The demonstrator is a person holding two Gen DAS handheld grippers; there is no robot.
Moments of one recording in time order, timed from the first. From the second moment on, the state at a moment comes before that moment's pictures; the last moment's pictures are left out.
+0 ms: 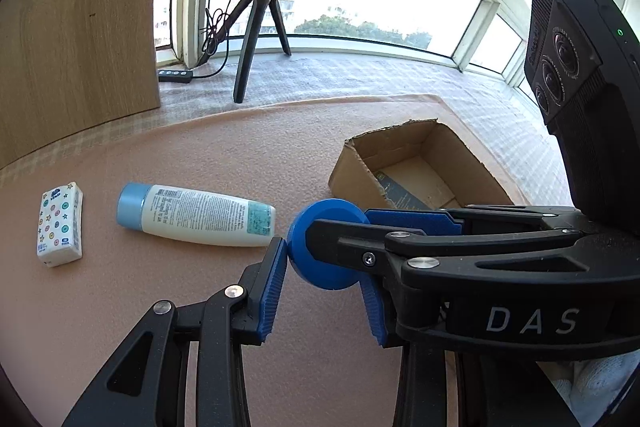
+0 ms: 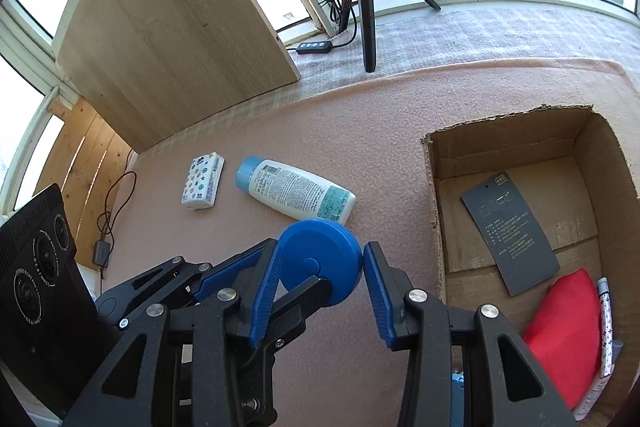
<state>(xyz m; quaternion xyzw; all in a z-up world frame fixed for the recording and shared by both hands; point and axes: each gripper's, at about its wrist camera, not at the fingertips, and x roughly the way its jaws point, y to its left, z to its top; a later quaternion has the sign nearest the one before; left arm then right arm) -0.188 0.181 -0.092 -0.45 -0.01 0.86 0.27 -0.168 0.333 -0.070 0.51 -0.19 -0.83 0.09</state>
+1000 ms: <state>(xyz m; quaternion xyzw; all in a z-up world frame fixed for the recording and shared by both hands) -0.179 0.264 -0.087 -0.45 0.00 0.84 0.31 -0.134 0.417 -0.059 0.48 -0.21 -0.85 0.03</state>
